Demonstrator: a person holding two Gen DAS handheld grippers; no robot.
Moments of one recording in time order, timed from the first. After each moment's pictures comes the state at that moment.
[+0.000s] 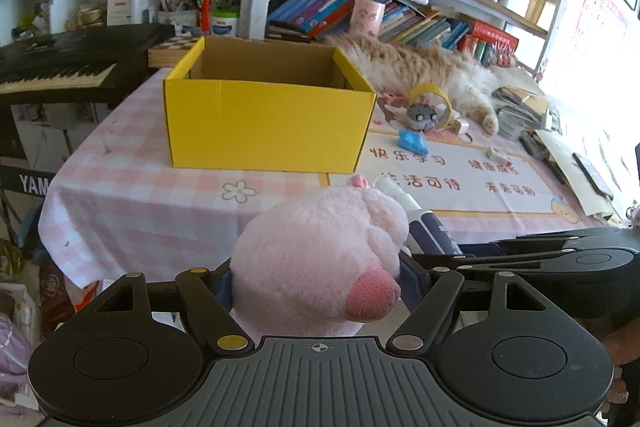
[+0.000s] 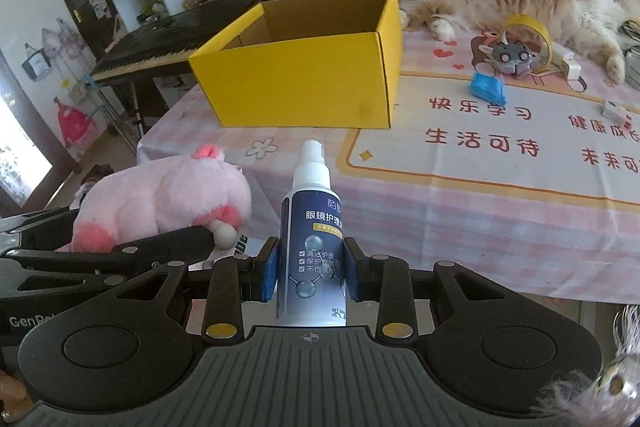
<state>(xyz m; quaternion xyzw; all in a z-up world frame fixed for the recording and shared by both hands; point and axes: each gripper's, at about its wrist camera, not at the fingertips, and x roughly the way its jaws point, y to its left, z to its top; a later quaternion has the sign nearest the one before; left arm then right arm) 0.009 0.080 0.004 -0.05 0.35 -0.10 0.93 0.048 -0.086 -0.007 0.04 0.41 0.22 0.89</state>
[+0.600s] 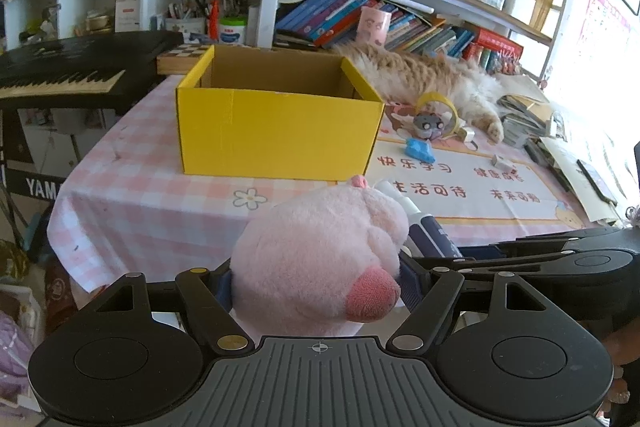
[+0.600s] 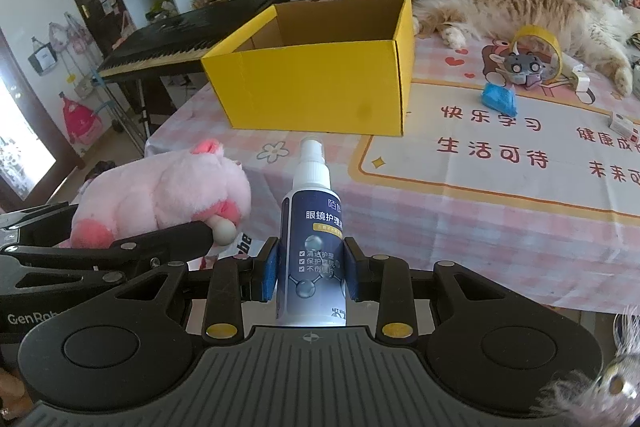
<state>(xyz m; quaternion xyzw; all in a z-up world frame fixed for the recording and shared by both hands) 0.005 0.086 0.007 -0.05 0.34 -0.09 0.94 0.049 -0.078 -0.004 0.03 0.40 0.23 0.89</state>
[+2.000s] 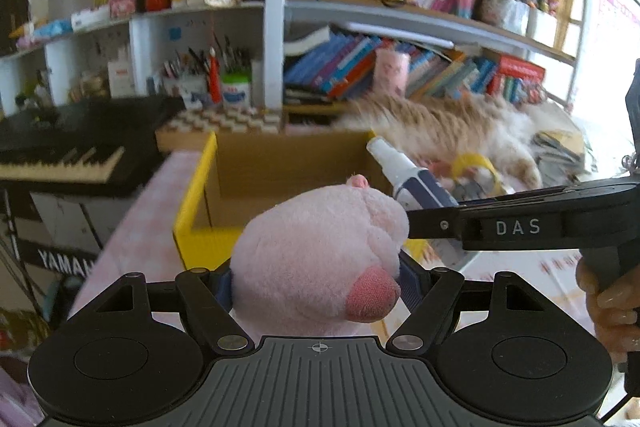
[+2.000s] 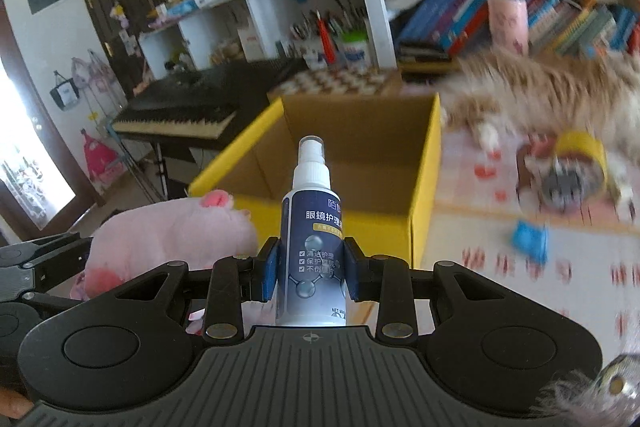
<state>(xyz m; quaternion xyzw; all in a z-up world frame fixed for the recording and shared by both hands) 0.124 0.092 0.055 0.00 0.29 -0.07 0.96 0.177 -0.068 0.051 0.04 0.33 0.28 0.90</state>
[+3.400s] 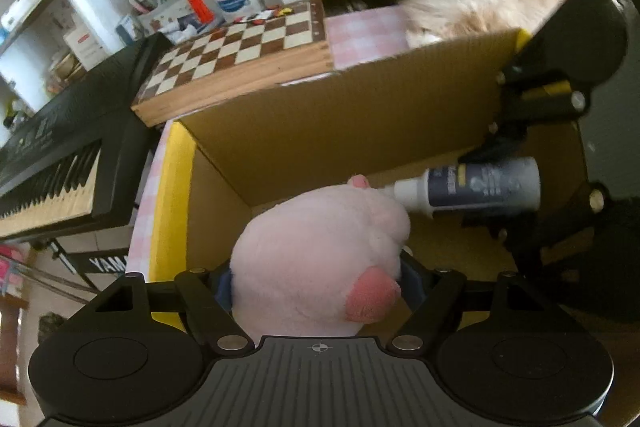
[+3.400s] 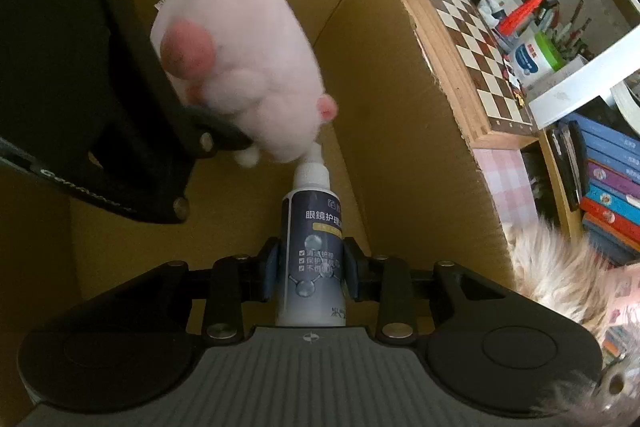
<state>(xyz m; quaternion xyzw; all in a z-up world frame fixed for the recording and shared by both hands) 0.347 0.084 -0.020 0.15 0.48 -0.01 0.86 0.381 0.034 -0.043 -0.46 0.35 0.43 0.69</state>
